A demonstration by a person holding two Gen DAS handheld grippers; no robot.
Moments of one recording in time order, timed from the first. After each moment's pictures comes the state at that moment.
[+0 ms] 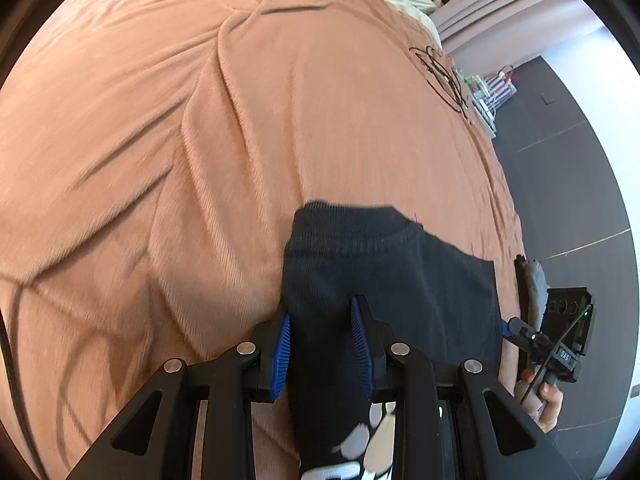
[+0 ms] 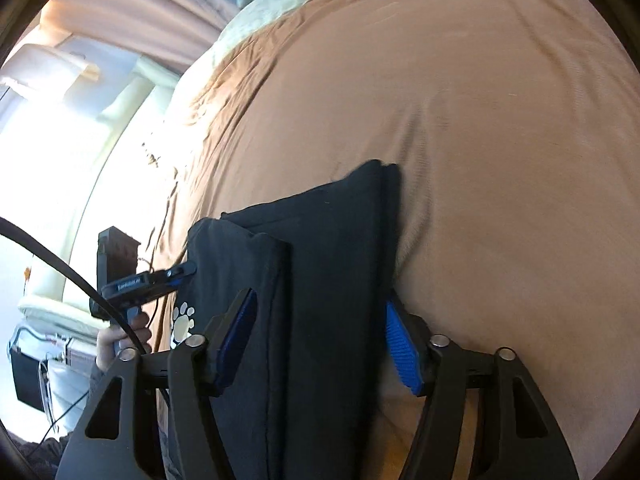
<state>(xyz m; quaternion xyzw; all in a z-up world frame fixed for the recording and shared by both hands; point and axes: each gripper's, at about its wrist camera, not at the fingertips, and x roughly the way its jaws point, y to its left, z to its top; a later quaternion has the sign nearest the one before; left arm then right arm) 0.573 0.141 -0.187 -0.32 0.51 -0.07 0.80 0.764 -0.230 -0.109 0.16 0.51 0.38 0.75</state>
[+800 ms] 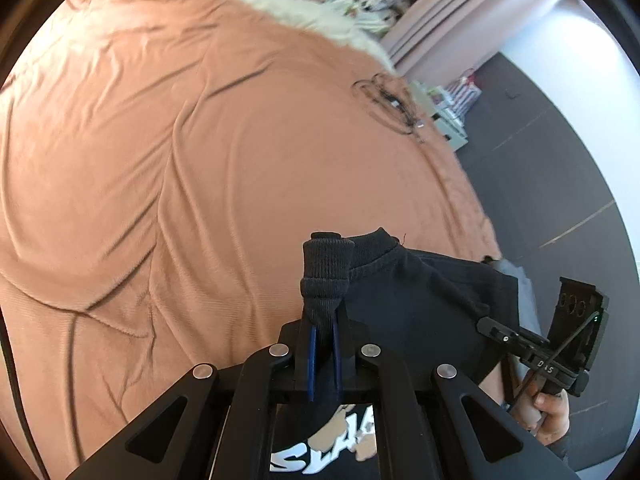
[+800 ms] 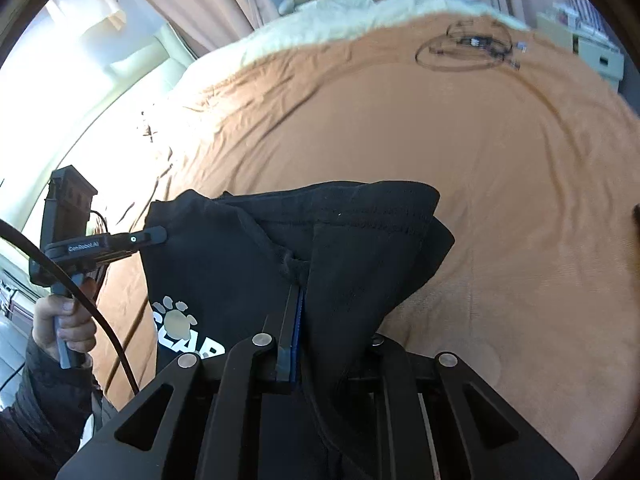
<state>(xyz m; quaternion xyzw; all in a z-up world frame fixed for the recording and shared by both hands) 0.545 0.122 -0.085 -0.27 0.45 -0.09 0.85 0.696 -0.202 -0.026 0.03 0.43 0.34 0.83</state>
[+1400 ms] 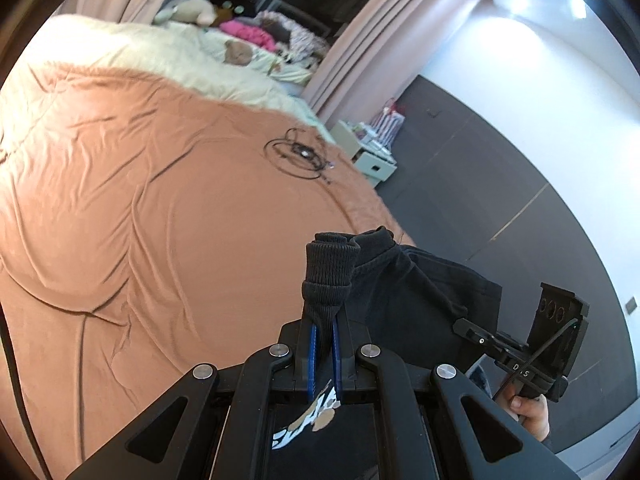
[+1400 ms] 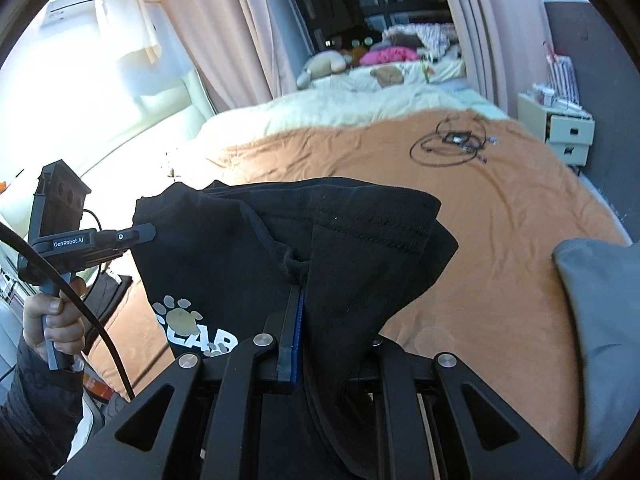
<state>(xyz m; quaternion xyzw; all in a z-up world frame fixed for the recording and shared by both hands) 0.445 0.077 0.049 -0.24 0.35 -0.17 0.89 0.513 -0.260 0.069 0.02 0.31 0.32 0.90</state>
